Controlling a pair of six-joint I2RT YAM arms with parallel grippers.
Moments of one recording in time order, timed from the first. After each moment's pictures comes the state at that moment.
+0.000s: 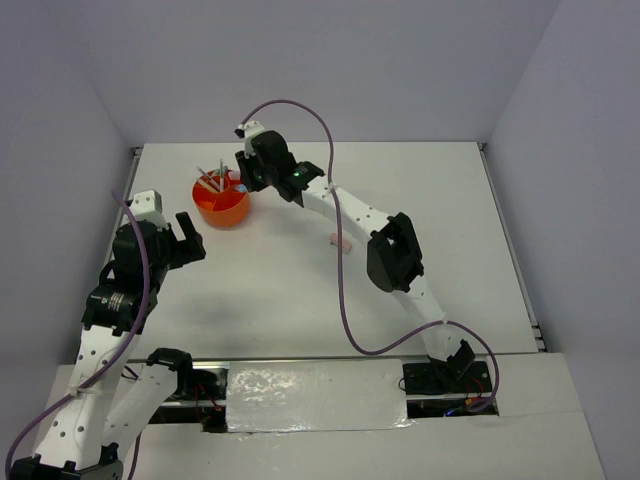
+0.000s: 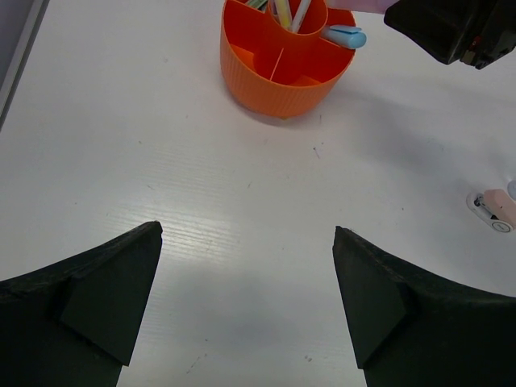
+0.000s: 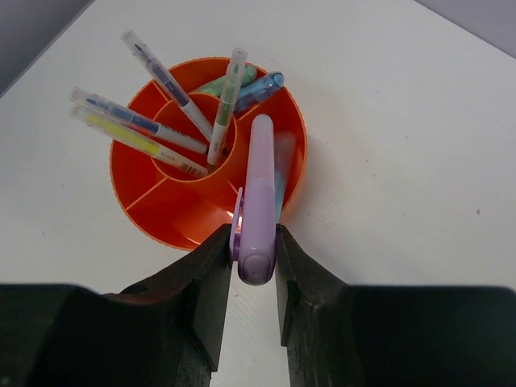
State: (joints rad) left arm -0.15 0.68 0.88 -0.66 -0.23 -0.32; right arm 0.78 2.40 2.30 -0.33 0.00 0.14
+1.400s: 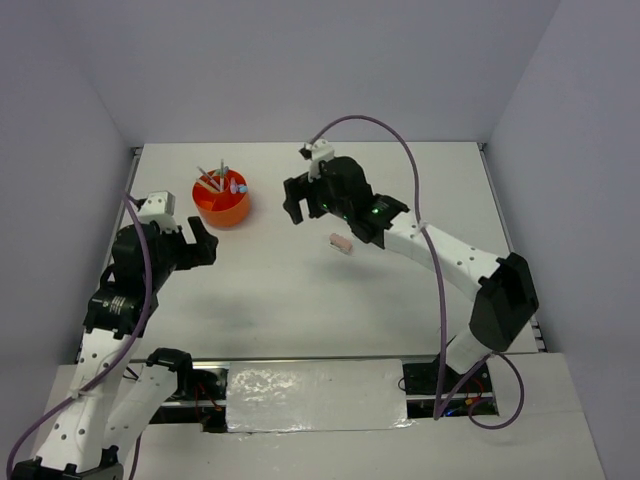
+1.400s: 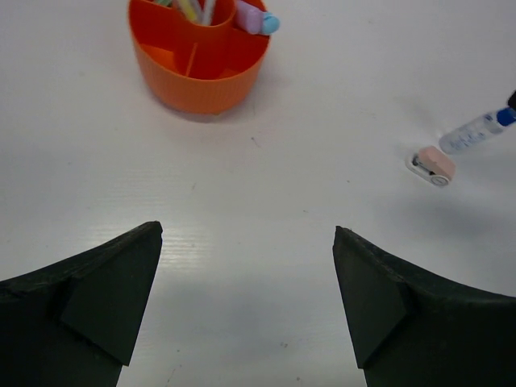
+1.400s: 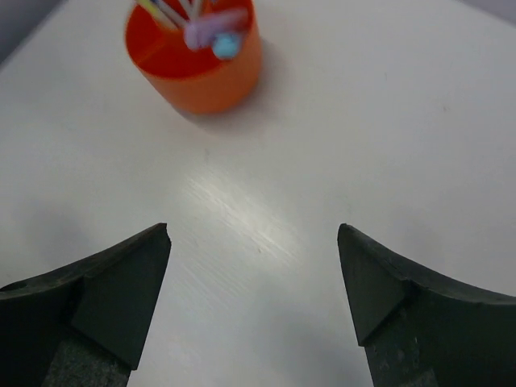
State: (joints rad) left arm -0.15 0.66 0.84 -0.60 -0.05 -0.27; right arm 0.75 1.60 1.38 -0.15 0.03 0.15
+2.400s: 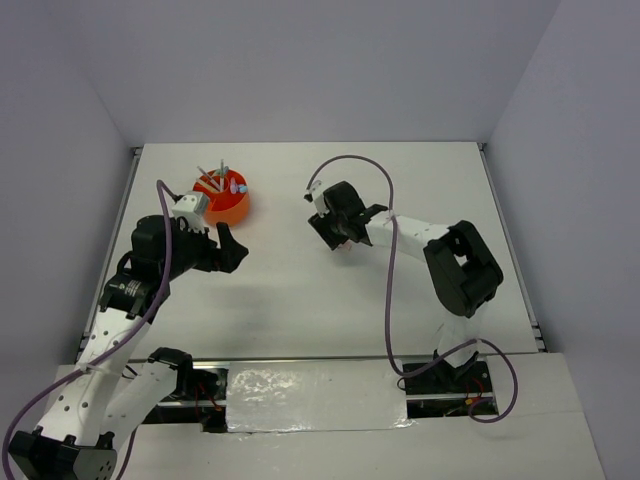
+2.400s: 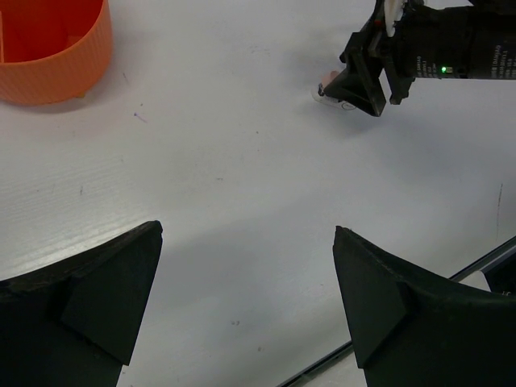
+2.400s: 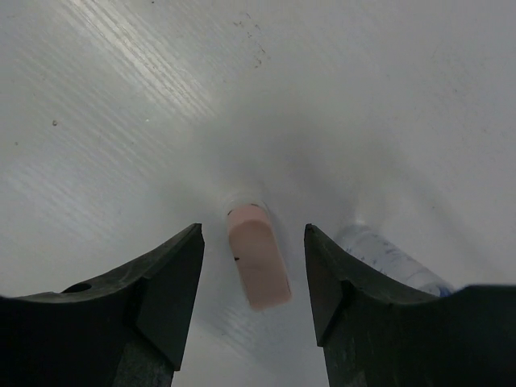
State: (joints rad) left arm -0.21 0.76 0.81 -0.52 0.29 -0.23; right arm 0.62 1.81 1.19 -0.21 0.04 -0.18
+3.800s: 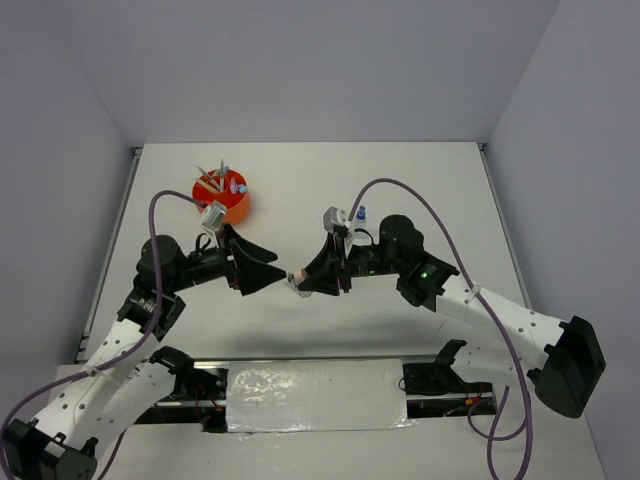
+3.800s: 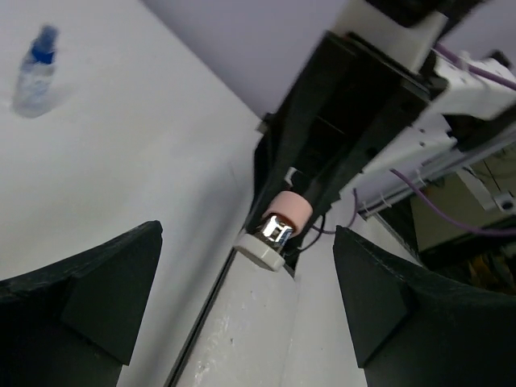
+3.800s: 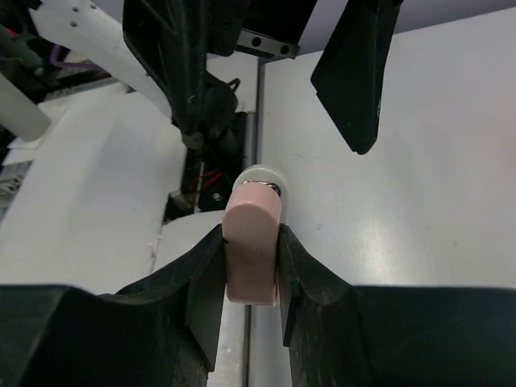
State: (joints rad) left arm -0.39 0.69 0.61 0.09 0.76 -0.69; right arm 0.80 1.08 0.77 0.22 -0.78 0.15
